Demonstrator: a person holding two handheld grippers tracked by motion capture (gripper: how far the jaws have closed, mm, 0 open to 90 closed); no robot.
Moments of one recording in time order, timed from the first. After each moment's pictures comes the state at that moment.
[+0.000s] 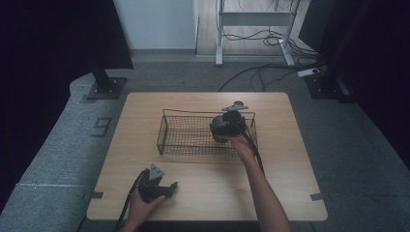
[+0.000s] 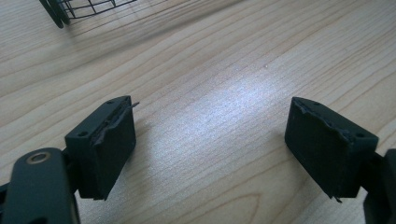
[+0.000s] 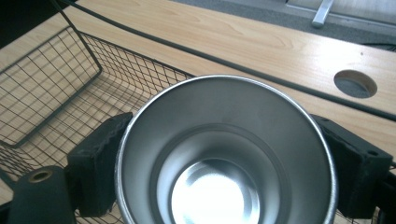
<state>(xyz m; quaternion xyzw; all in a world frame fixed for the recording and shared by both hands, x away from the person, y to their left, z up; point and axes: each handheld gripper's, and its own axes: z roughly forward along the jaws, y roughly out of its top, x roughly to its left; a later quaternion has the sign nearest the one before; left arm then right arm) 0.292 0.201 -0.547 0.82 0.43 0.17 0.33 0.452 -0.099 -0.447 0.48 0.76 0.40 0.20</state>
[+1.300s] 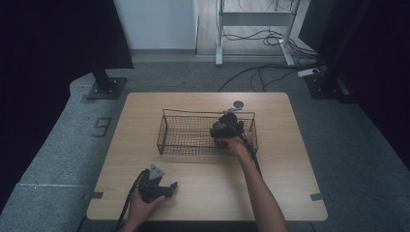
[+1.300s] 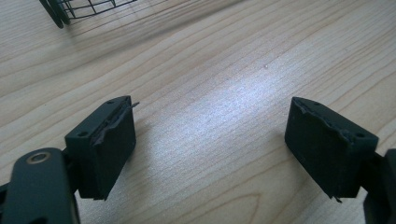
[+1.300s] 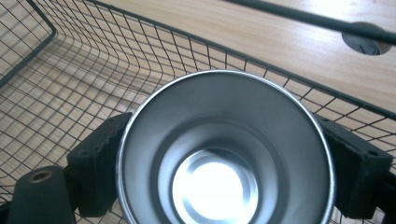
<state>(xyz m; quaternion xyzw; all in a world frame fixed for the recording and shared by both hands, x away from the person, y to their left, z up) 0.293 0.201 -0.547 0.82 0.43 0.17 0.33 0.470 -0.091 -0.479 0.51 0.77 0.33 0.18</state>
